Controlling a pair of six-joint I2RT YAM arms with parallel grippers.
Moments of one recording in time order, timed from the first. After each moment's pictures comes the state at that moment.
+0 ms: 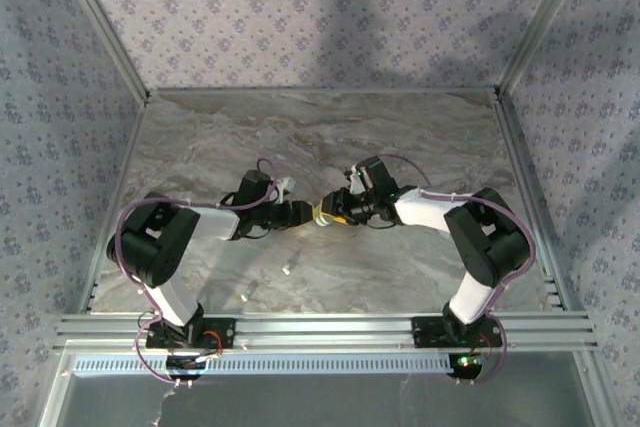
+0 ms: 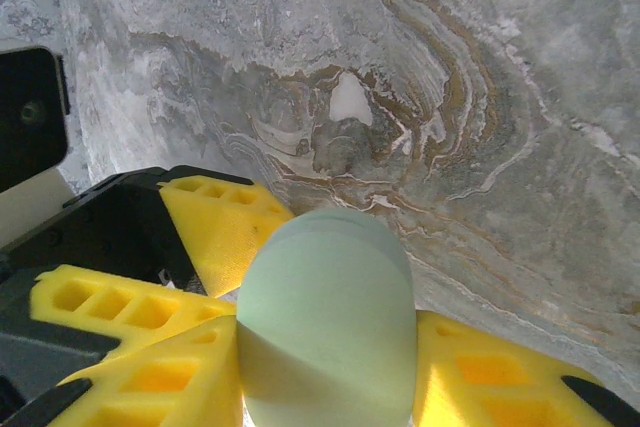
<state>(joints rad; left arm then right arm) -0.52 1.69 0.63 0.33 0.64 -0.72 0.58 1.70 0.83 0.04 -0.57 0.85</state>
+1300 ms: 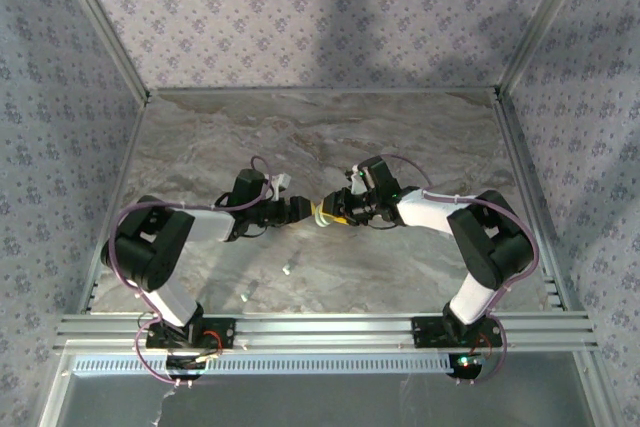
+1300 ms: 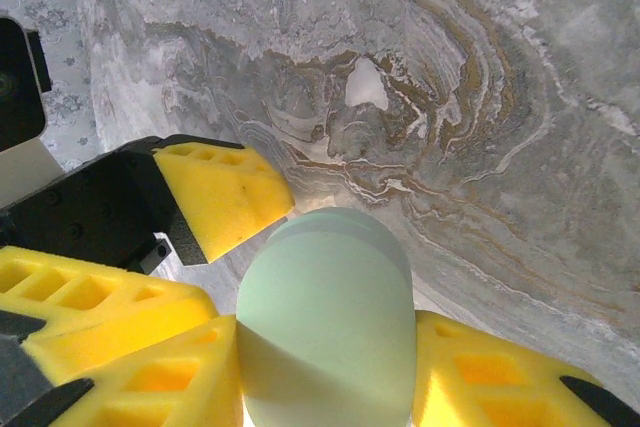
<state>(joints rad) -0.50 1.65 0.60 0.38 0.64 -0.74 0.57 1.67 0.82 0.04 -0.59 0.85</state>
